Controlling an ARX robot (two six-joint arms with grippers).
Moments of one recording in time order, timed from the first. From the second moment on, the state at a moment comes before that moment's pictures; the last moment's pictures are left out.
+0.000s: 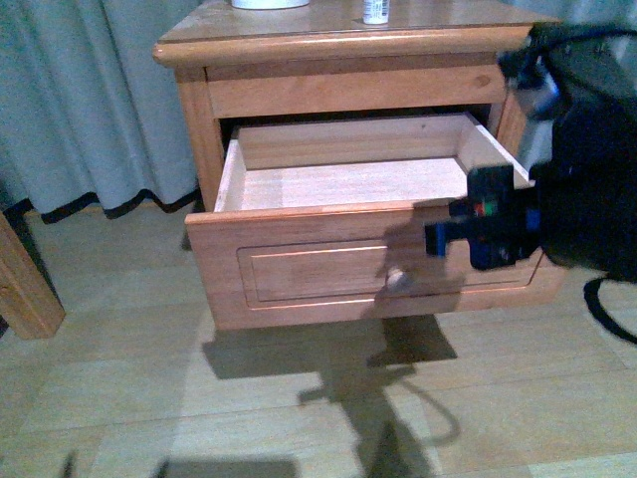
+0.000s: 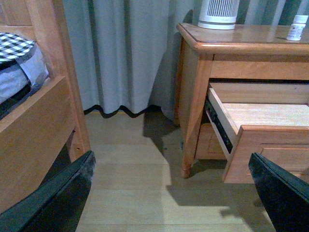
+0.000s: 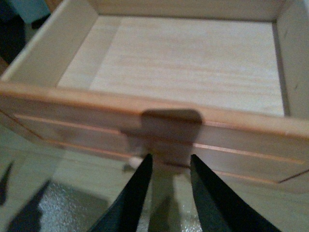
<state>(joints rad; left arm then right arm) 0.00 0.01 0.01 0.00 0.00 -0.01 0.31 1.75 0.64 0.66 0.04 0.11</state>
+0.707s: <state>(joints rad) 0.00 0.01 0.01 0.00 0.00 -0.01 0.26 2.34 1.17 0.68 0.16 -0.05</state>
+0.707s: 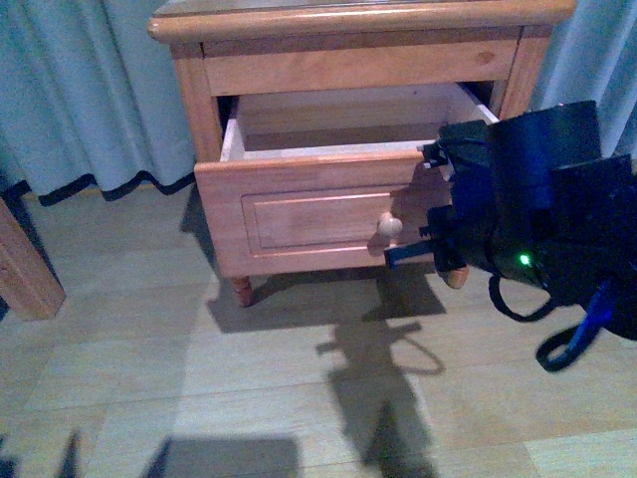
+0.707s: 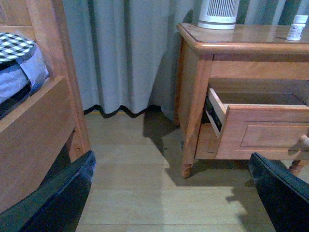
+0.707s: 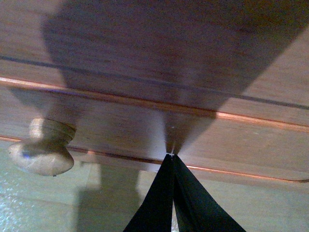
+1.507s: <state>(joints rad) 0.00 0.01 0.01 0.00 0.00 -0.01 0.18 2.74 1.84 0.64 0.11 -0.47</state>
